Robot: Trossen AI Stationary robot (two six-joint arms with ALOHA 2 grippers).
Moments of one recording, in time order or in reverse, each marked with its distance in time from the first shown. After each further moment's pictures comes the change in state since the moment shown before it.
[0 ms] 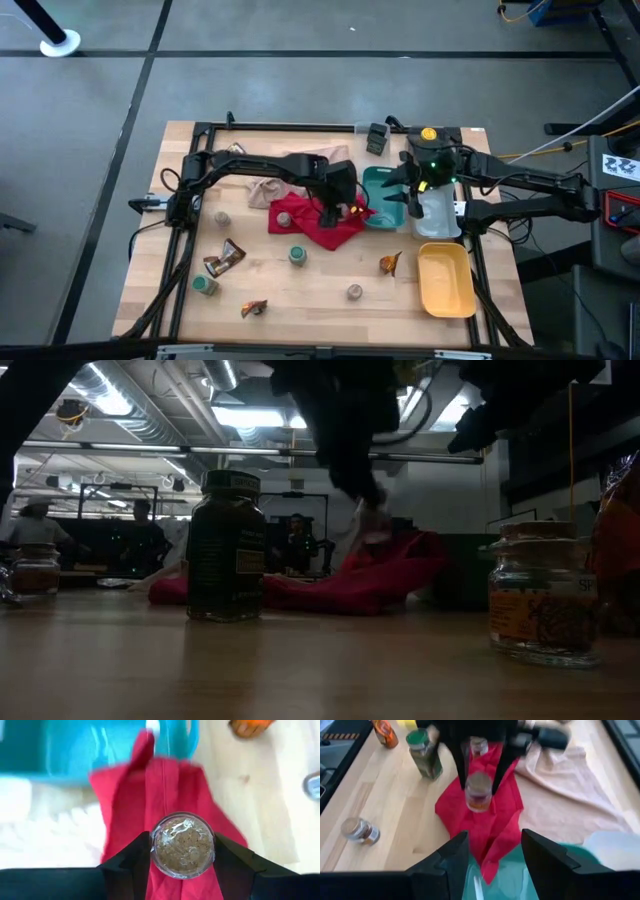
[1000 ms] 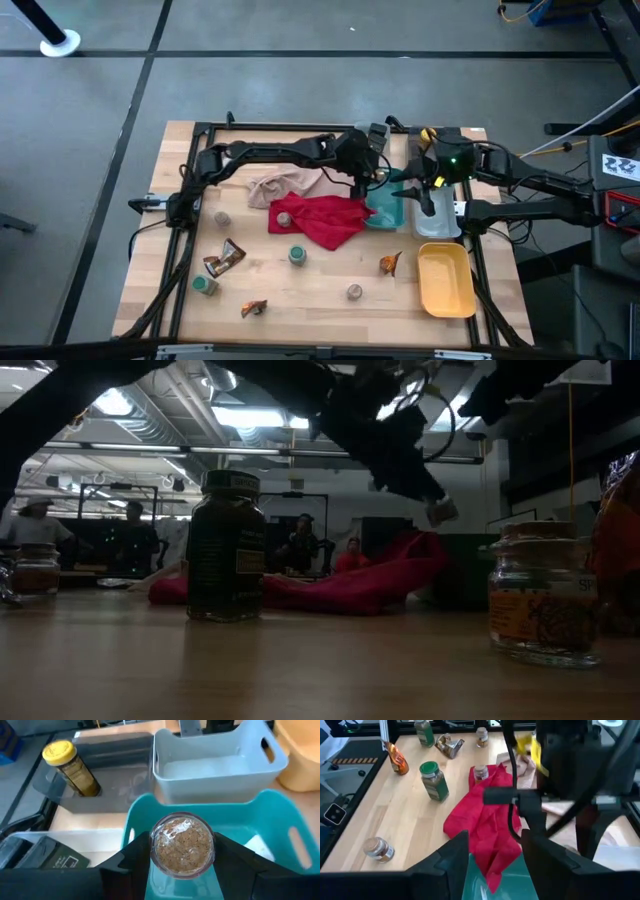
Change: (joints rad) left arm 0.140 0.151 0.096 0.493 0.000 0.074; right arm 0.000 -0.102 0.072 -0.056 -0.011 0.049
